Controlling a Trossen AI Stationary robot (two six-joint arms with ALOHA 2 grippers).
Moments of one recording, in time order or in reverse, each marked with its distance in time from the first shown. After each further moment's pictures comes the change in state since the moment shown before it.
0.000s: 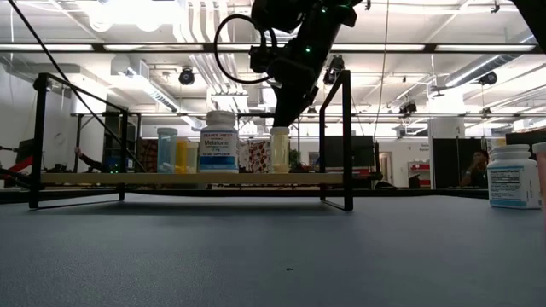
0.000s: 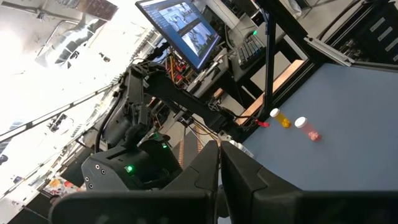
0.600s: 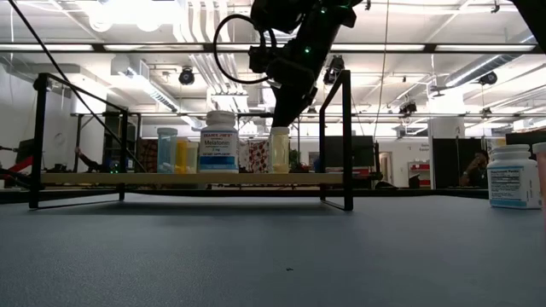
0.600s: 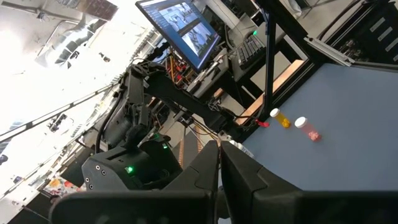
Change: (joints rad) left arm 0.000 0.000 0.000 0.000 0.000 0.000; right arm 0.000 0.007 0.001 0.004 0.001 -0.006
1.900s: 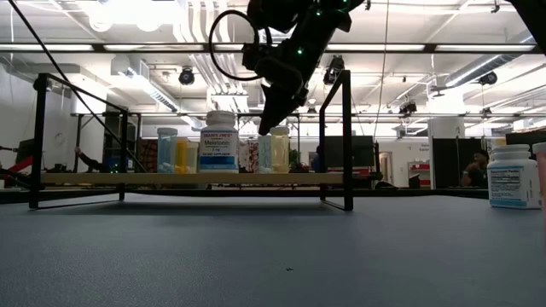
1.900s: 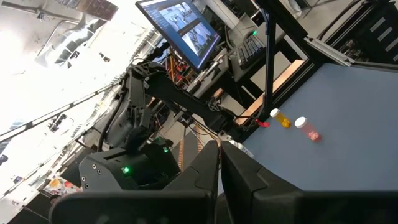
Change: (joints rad) left arm 0.000 0.000 0.000 0.000 0.000 0.000; right arm 0.000 0.004 -0.008 0.101 0.000 0.000
